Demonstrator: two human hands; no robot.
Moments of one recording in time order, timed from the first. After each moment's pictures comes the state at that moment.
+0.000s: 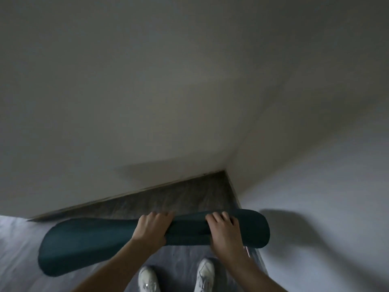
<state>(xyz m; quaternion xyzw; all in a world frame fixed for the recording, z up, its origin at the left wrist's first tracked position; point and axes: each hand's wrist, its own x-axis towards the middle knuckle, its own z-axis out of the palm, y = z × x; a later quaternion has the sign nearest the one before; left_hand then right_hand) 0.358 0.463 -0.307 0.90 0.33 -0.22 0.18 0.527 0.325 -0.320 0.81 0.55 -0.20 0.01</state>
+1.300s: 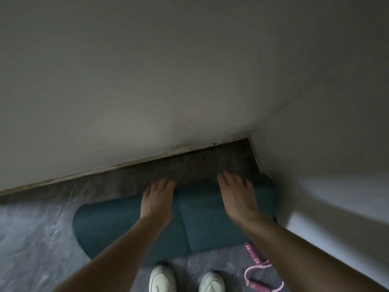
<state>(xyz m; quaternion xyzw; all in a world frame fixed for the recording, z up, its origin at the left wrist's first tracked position) 0.483 0.553 -0.746 0.82 0.46 -0.23 0.24 0.674 0.455 -0.729 0.79 0.55 -0.22 0.14</state>
